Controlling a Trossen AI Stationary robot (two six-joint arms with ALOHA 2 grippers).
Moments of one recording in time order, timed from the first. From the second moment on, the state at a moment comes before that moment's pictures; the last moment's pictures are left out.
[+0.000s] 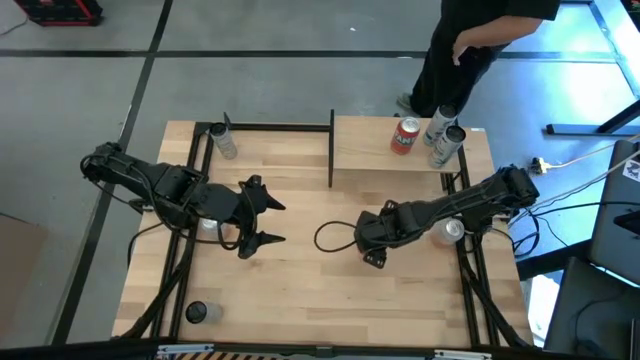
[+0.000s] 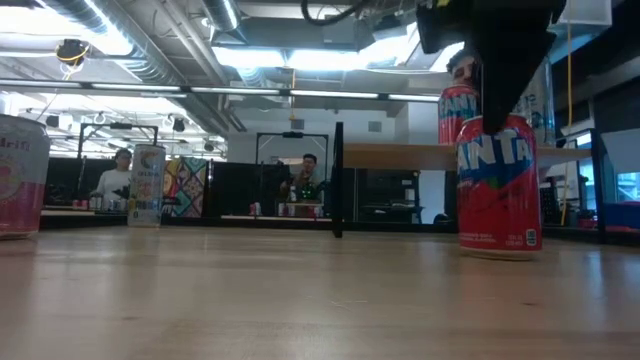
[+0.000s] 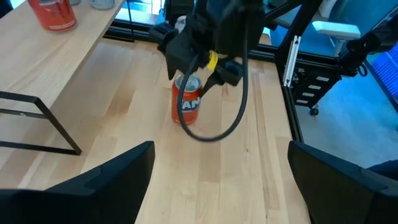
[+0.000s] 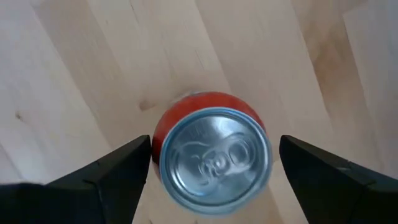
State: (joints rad) left arm -0.36 1.22 1.36 -0.71 -0.30 -0.39; right arm 0.31 1.67 1.32 -1.10 0.16 0.70
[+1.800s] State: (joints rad) left arm -0.36 1.22 1.36 -0.70 -0.30 -0.41; right arm -0.27 1.43 1.82 -1.57 0.17 -0.06
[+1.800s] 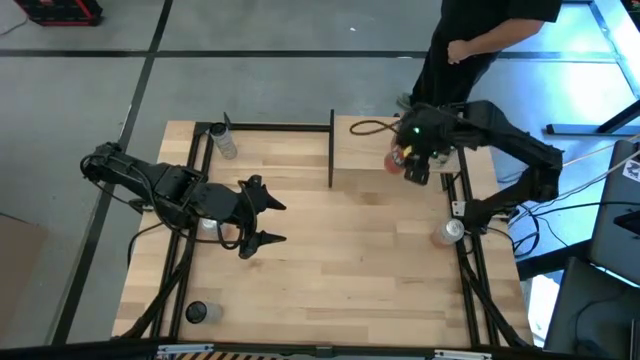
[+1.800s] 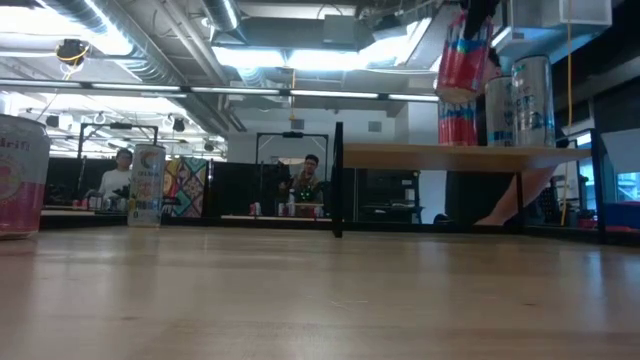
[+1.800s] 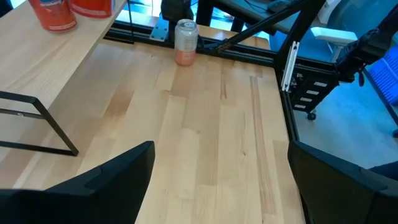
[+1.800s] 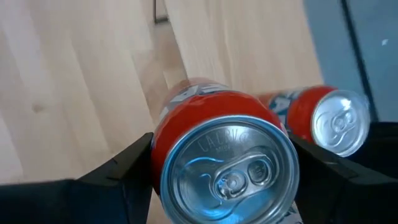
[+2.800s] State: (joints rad) left arm -0.36 1.22 1.36 -0.69 -0.33 -0.41; right arm -0.56 1.43 1.60 -1.49 0.06 -0.35
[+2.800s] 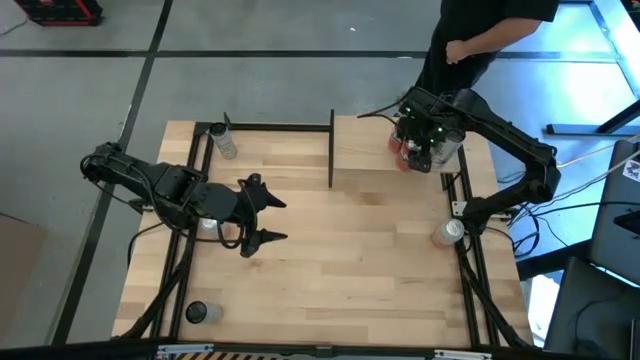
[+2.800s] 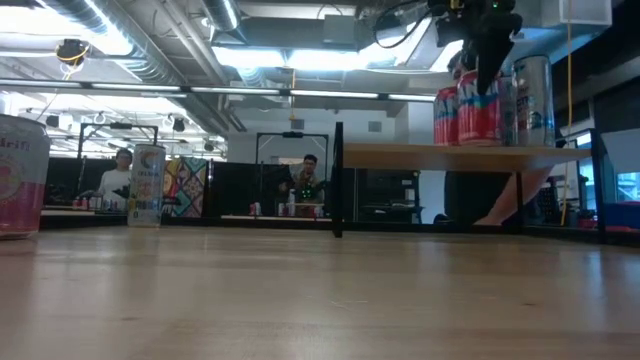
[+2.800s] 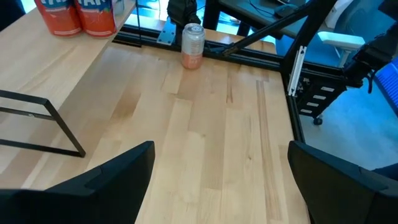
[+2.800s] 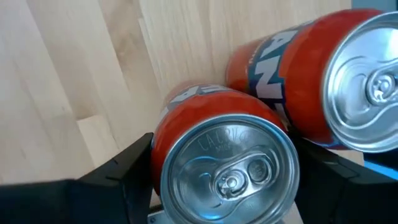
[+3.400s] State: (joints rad) left arm -0.36 1.22 1.36 -0.69 -0.33 -0.41; right arm -0.56 1.43 1.61 -1.49 0.16 -0.32
